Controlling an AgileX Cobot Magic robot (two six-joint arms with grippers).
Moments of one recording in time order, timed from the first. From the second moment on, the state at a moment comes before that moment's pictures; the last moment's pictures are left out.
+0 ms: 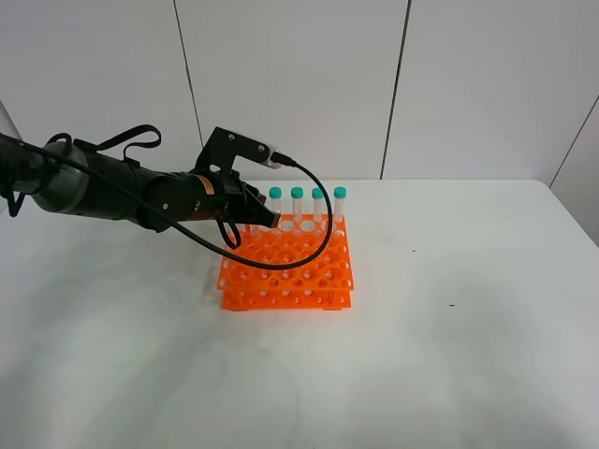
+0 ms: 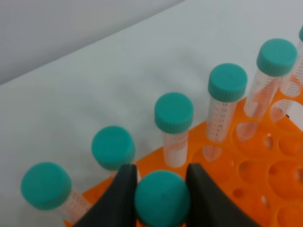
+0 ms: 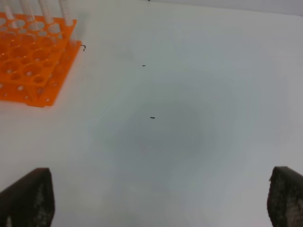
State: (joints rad) left arm -0.48 1.93 -1.08 0.08 -0.29 0.07; right arm 0.02 0.00 -0.50 0.11 1.03 -0.09
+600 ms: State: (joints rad) left arm -0.48 1.96 -1.09 0.08 -0.29 0.04; right arm 0.02 0.00 -0.50 0.11 1.03 -0.09
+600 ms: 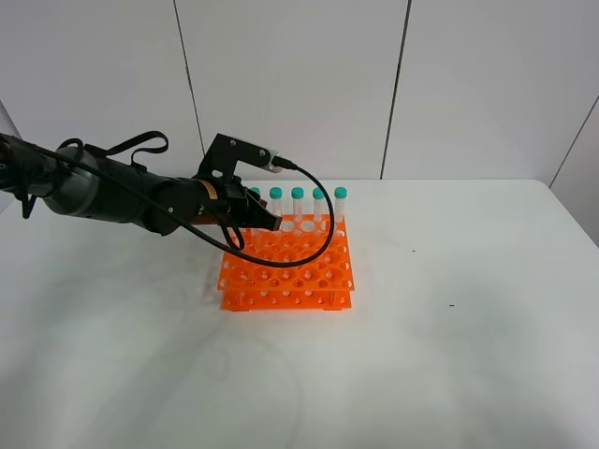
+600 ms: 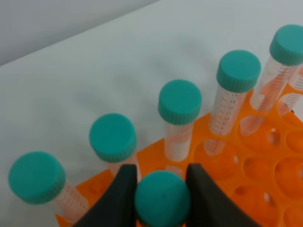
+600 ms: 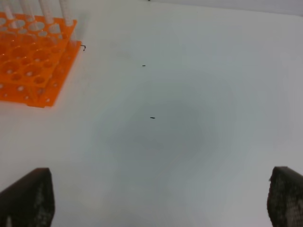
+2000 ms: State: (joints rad) left arm -0.47 1.98 -1.09 0.07 -0.30 0.00; right arm 0.02 0.00 -0.50 0.12 1.03 -0.09
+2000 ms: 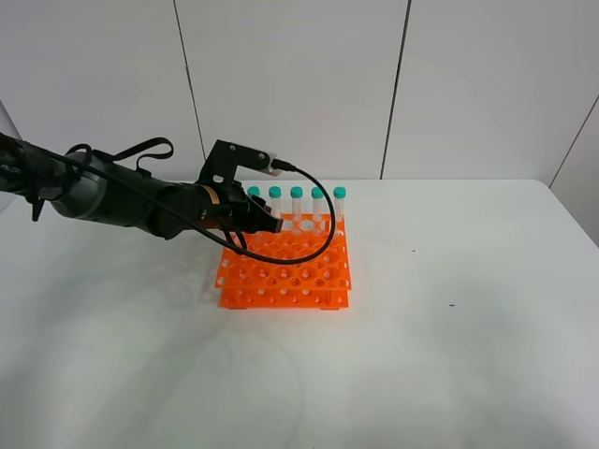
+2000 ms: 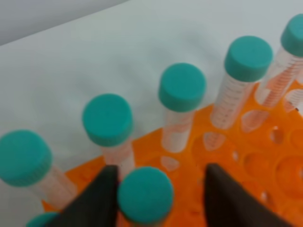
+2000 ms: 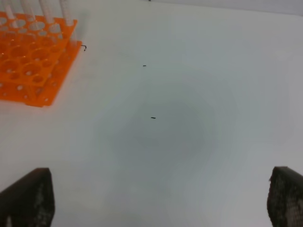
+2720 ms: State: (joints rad) left arm -0.47 1.62 -1.09 0.07 -0.06 -0.08; right arm 0.02 0.00 -0.50 0.12 1.03 -0.09
